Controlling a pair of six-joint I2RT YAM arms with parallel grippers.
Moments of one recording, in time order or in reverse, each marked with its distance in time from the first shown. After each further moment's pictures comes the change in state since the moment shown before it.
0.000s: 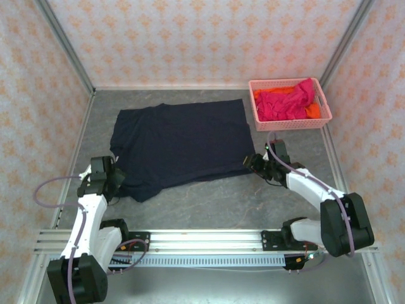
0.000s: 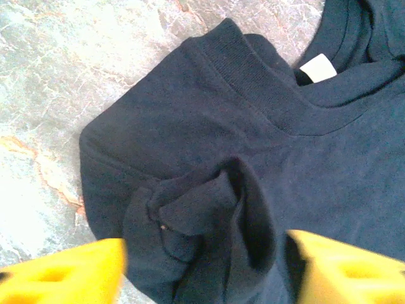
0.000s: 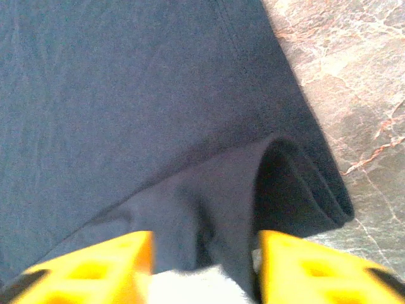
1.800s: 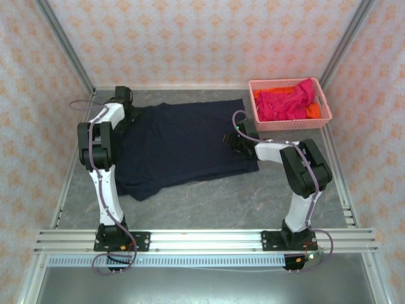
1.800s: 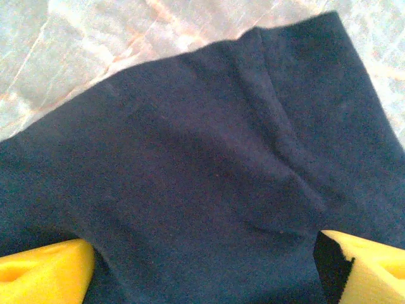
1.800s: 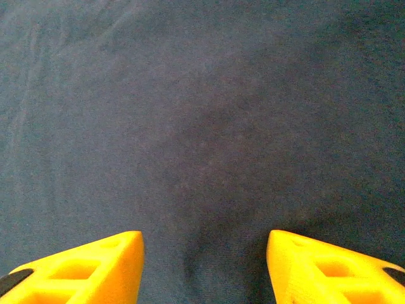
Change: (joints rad) left arm -0.072 1.465 1.288 0.100 -0.041 0.038; right arm 0.144 0.626 0.430 0.282 0.198 -0.028
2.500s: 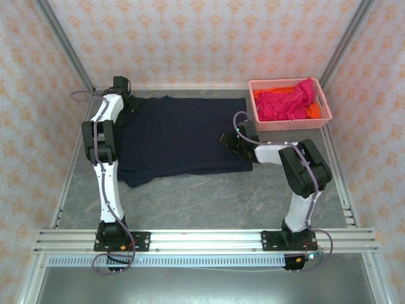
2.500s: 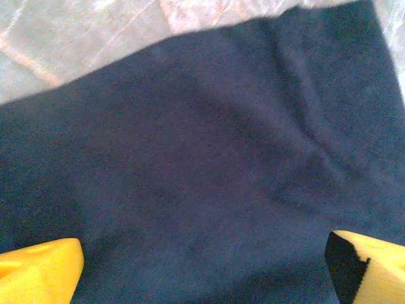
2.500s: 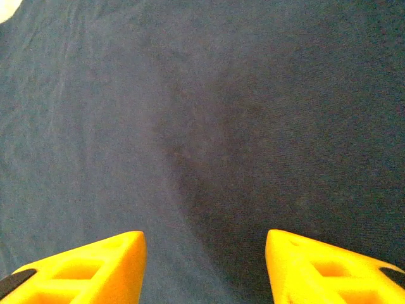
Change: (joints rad) left arm 0.018 0.129 0.286 -0.170 0.077 0.036; right arm 0.006 -0.030 -0.083 0.111 -0.059 0.101
